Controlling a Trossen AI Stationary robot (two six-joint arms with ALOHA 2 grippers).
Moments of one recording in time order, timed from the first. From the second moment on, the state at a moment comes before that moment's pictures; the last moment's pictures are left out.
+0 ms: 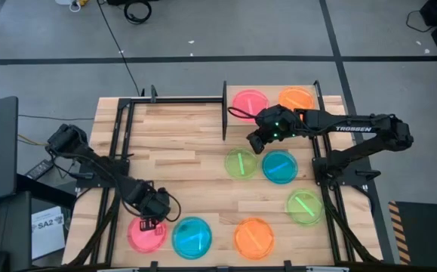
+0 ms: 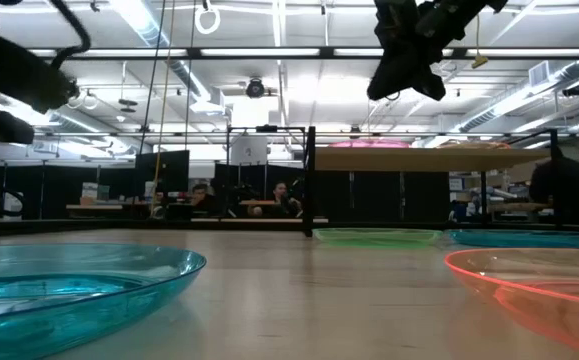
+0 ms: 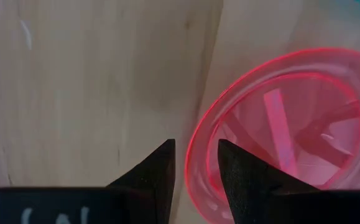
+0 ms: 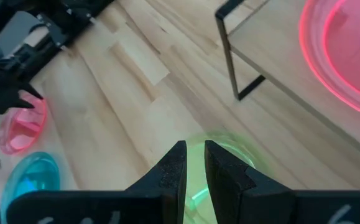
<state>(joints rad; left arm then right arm) -0.63 1.48 0.82 -0.81 0.09 -0.78 -0.18 1.22 1.03 -0.53 0.04 0.57</state>
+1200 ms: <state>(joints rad) -0.67 1.48 0.69 -0.67 0.14 -0.87 -0.17 1.22 1.03 -0.50 0.03 0.57</state>
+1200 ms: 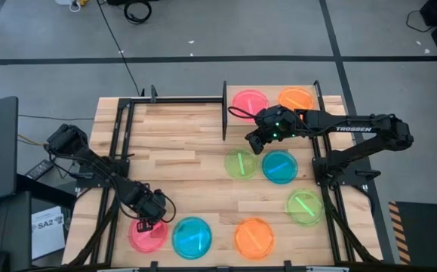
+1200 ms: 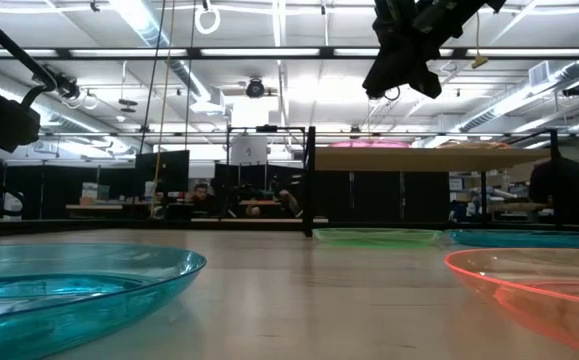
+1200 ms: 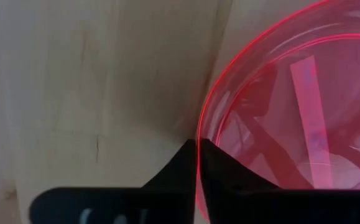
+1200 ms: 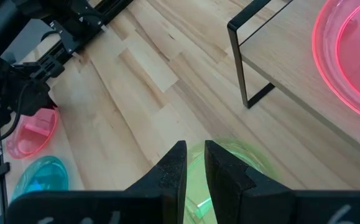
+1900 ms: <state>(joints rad) -0.67 1.46 0.69 -0.70 0.25 -0.84 -0.17 1.22 1.03 -0.50 0.03 0.57</state>
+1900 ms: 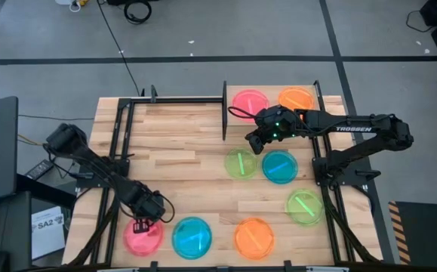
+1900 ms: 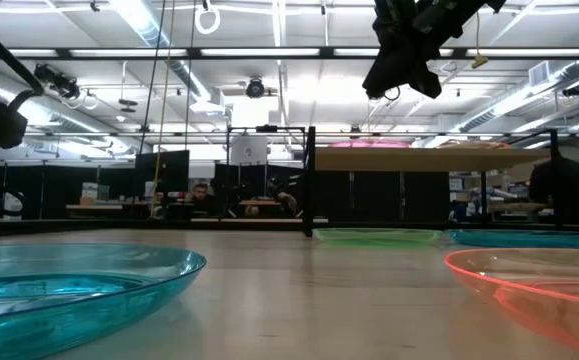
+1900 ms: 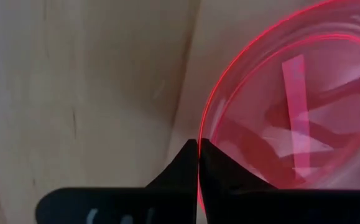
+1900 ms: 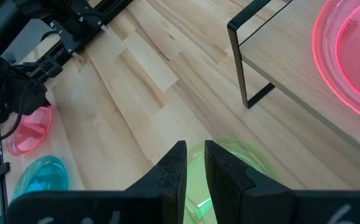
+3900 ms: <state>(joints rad) -0.01 0.97 0.69 -0.73 0.15 -0.69 -0.17 1.23 1.03 -0.27 0.03 0.52</state>
